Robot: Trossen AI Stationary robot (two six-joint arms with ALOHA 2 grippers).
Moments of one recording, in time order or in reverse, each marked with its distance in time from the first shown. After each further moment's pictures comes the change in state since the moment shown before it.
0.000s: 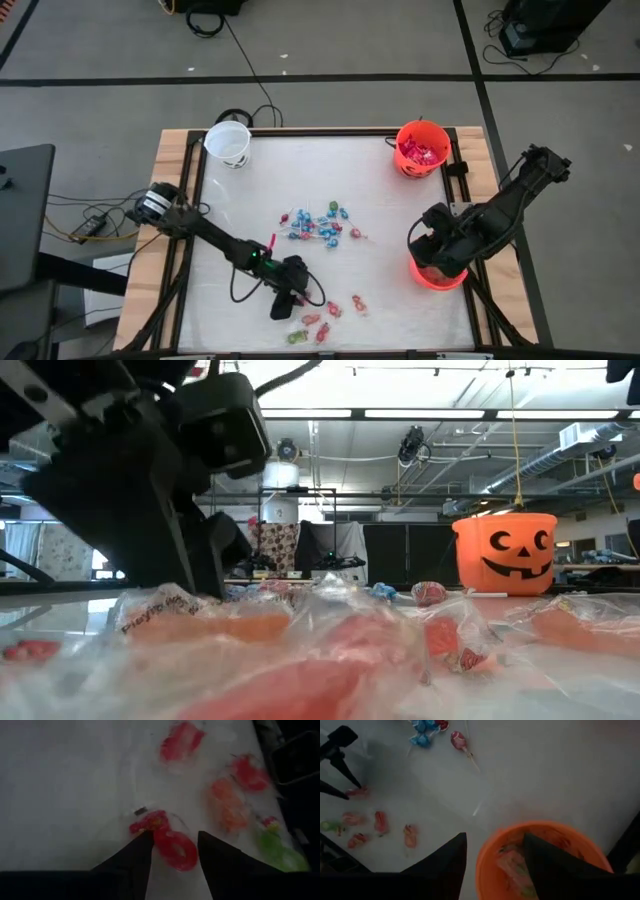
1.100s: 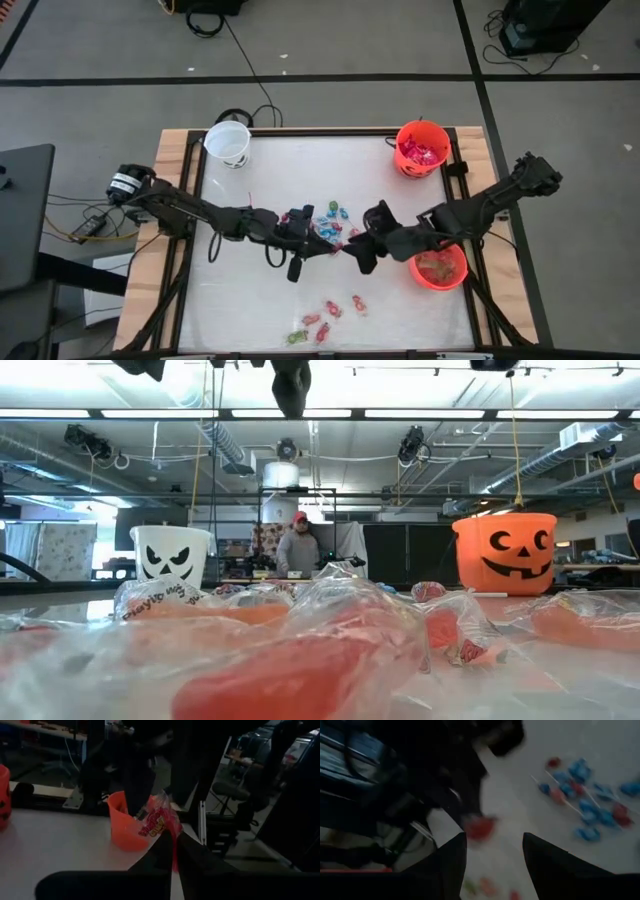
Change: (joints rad) left arm 0.188 -0.310 -0.004 0.426 -0.145 0.239; right arm -0.241 0.180 -0.026 0.966 0.114 -0.576
